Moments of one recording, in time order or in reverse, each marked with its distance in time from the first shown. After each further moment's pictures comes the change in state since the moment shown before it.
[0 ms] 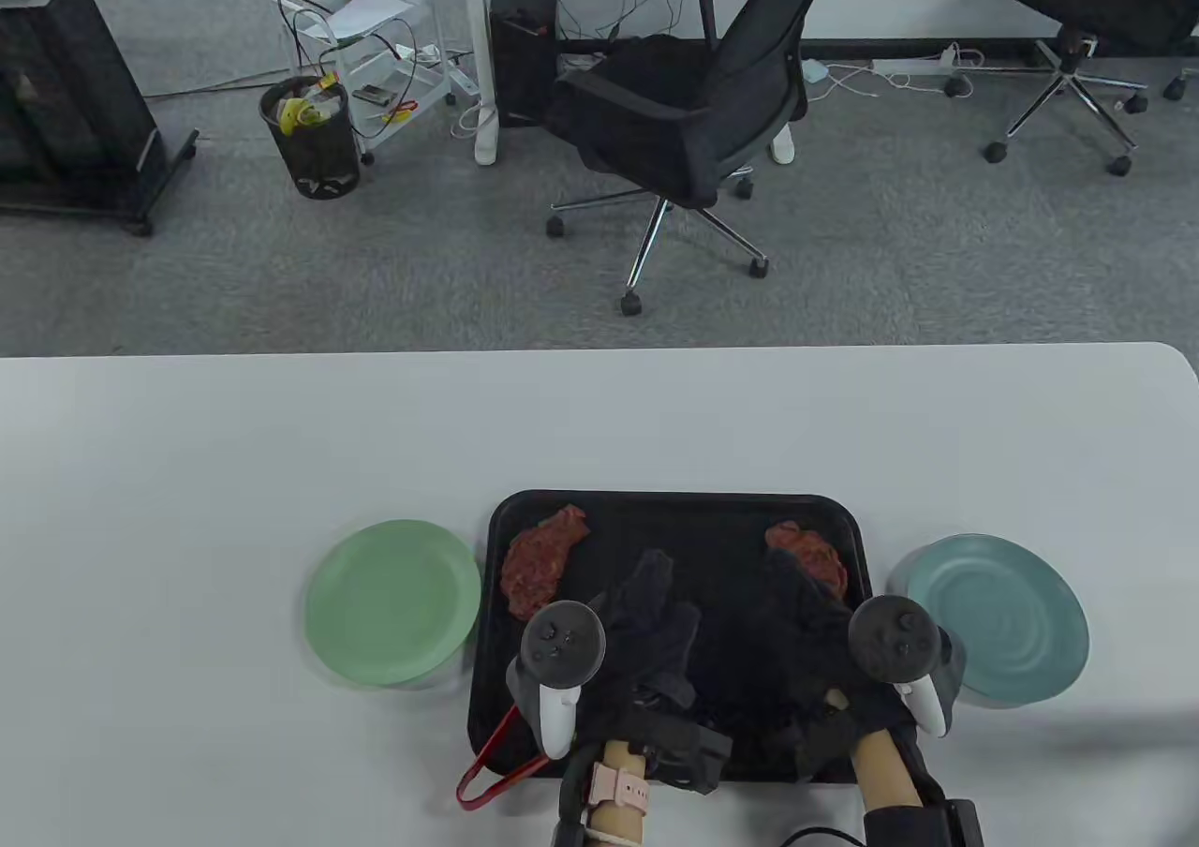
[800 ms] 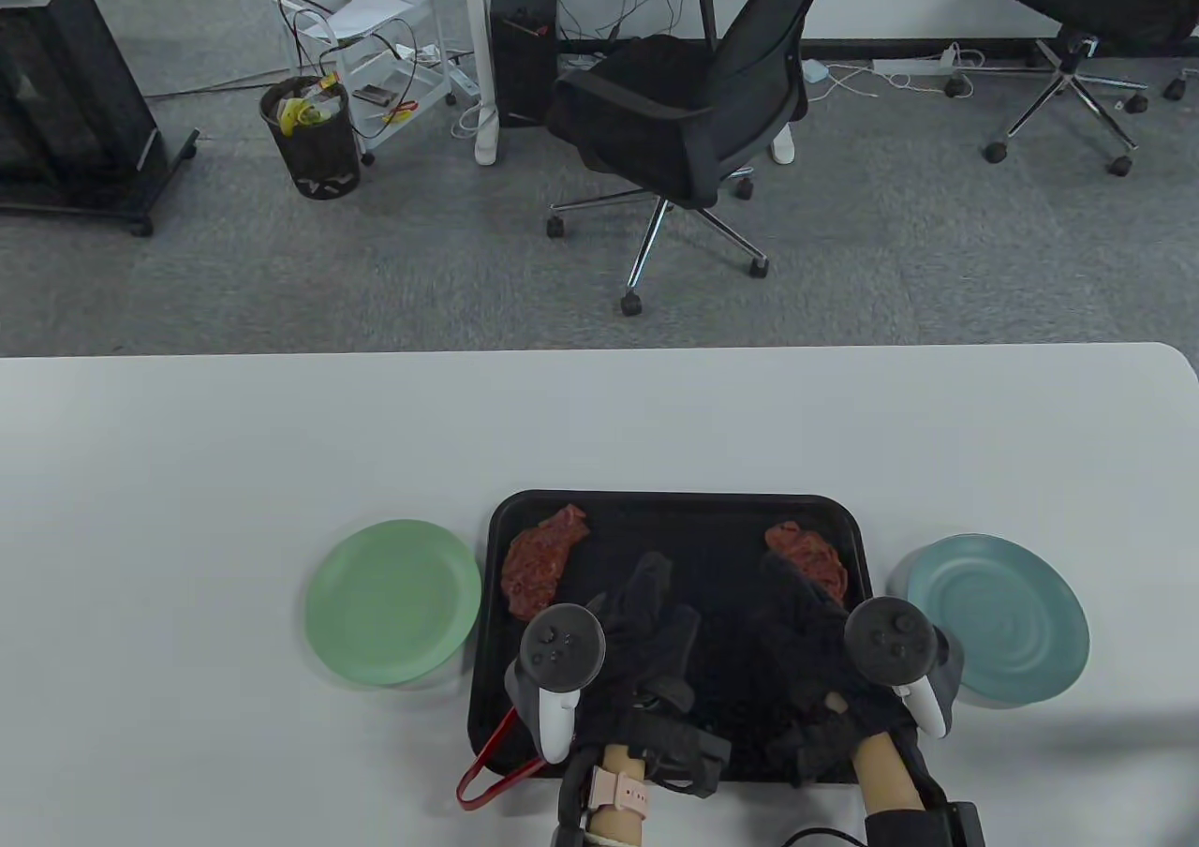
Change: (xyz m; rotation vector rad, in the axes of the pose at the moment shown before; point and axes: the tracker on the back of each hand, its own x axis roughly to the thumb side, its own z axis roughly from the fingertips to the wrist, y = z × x) left_hand 0.002 0.001 0.004 0.004 -0.005 -0.014; right_hand 0.006 -0.001 0.003 0.022 -0.011 0.039
